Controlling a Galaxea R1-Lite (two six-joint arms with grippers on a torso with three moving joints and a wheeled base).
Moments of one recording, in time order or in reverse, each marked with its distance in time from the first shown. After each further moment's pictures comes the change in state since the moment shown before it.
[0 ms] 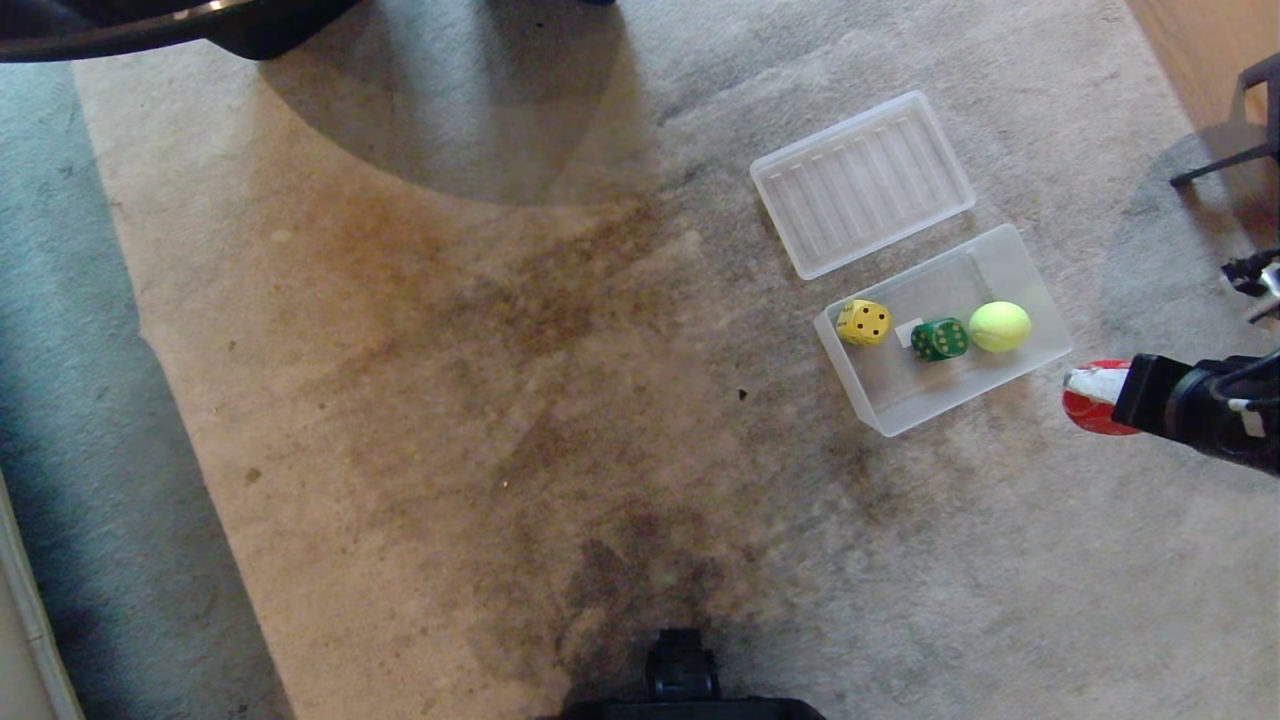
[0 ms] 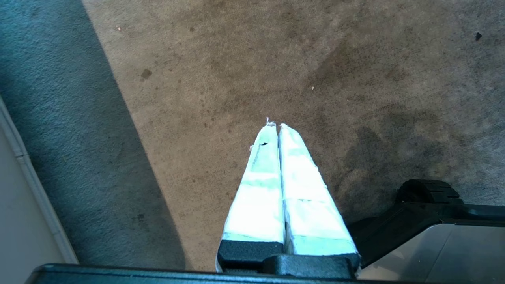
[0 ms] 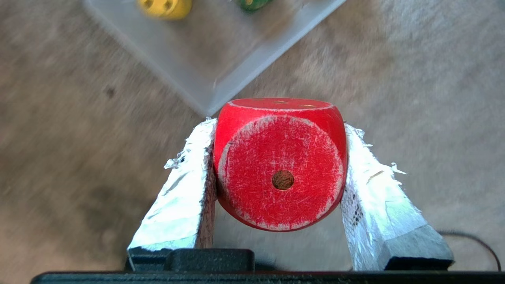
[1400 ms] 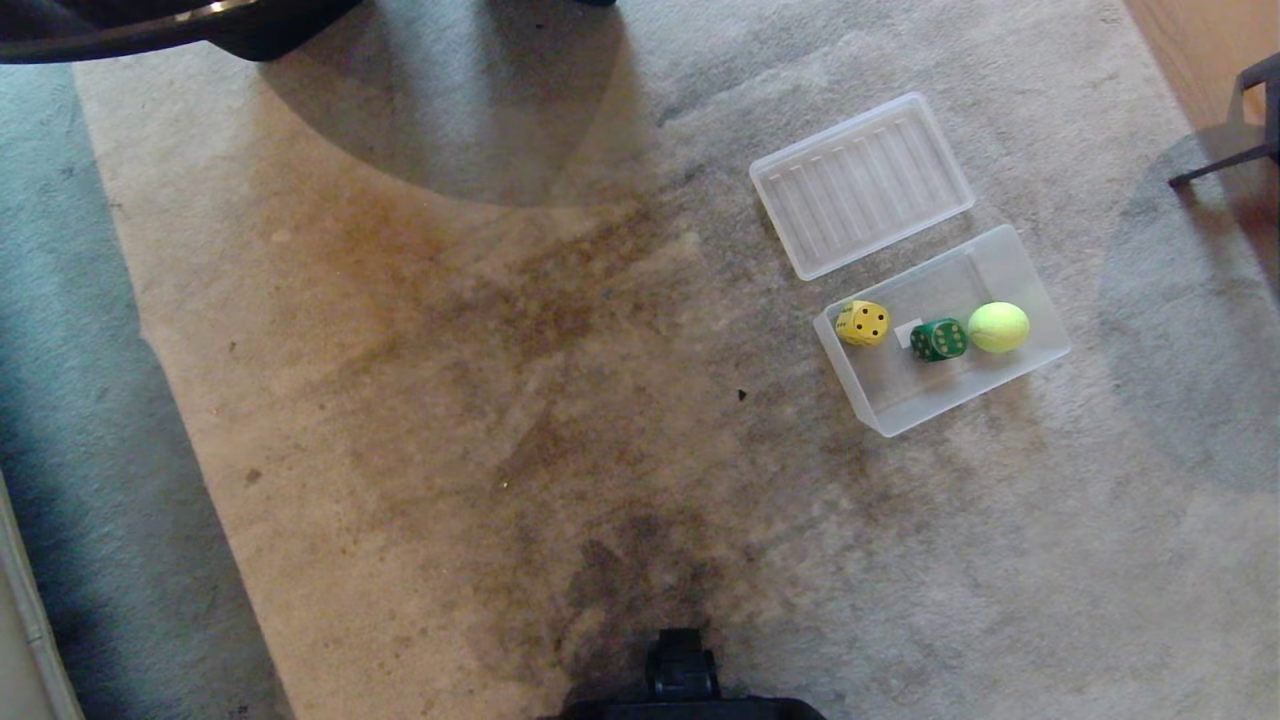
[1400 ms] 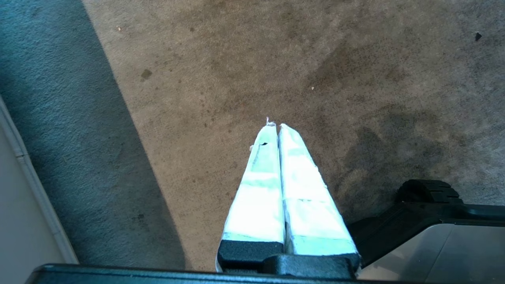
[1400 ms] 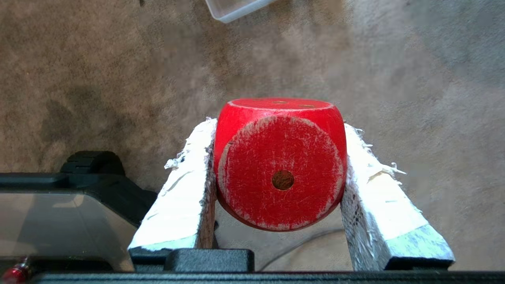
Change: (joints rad) left arm 0.000 0.000 0.000 0.000 0.000 0.000; right arm 0.030 -1.411 0.704 0.407 0.030 -0.300
